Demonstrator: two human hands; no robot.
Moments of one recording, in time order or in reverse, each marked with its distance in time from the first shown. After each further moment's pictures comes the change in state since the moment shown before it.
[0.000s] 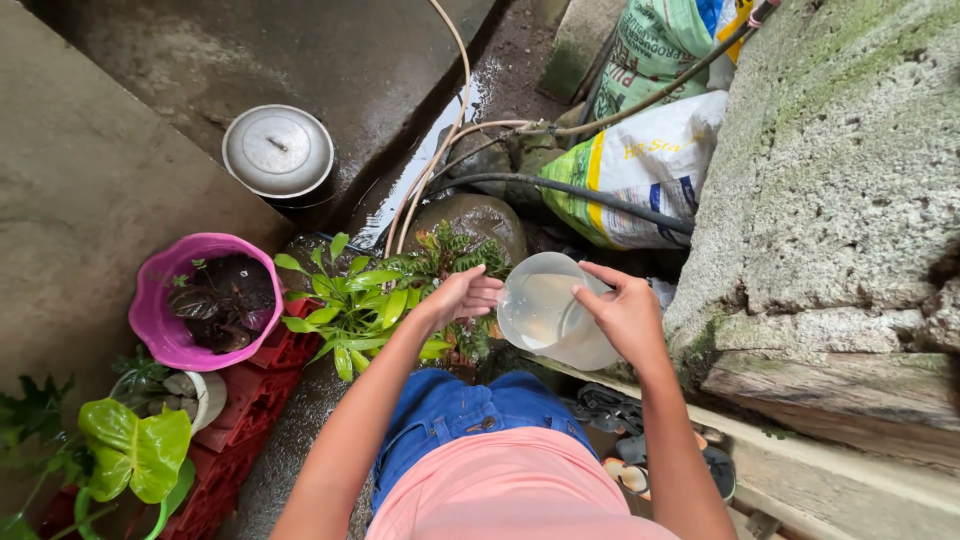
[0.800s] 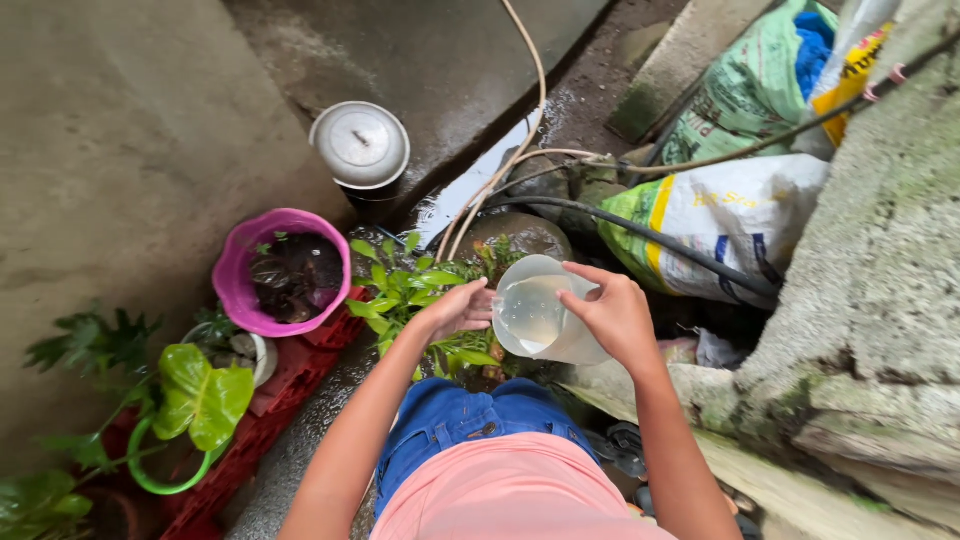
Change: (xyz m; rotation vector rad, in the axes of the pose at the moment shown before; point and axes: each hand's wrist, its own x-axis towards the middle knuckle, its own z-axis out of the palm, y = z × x) left_hand -0.049 -0.041 -0.095 -0.177 0.046 0.042; right_hand 0.014 -0.072 0.082 -0.261 -0.153 -0.235
